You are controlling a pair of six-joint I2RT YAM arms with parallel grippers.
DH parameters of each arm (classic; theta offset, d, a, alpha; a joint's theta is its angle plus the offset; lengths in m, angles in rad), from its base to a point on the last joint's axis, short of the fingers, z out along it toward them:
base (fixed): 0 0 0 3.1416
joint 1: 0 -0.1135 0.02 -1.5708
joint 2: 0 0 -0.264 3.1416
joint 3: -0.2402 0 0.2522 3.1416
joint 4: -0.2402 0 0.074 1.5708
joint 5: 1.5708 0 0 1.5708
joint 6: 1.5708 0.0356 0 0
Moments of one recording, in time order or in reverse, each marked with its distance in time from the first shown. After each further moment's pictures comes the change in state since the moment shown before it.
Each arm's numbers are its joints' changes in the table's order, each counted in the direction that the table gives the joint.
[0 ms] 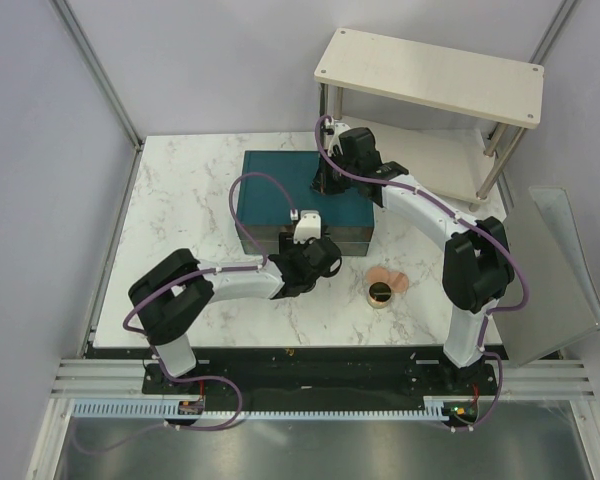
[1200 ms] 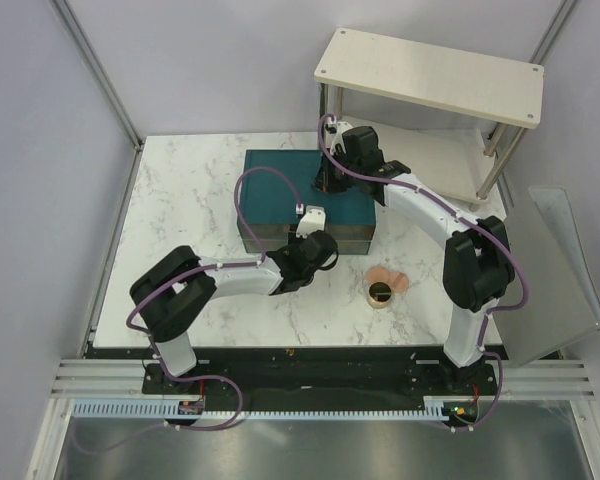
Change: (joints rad) left arm -0.040 -0.021 0.005 0.106 0.065 0.187; right arm 0.013 -0.003 0.000 0.006 -0.028 -0.007
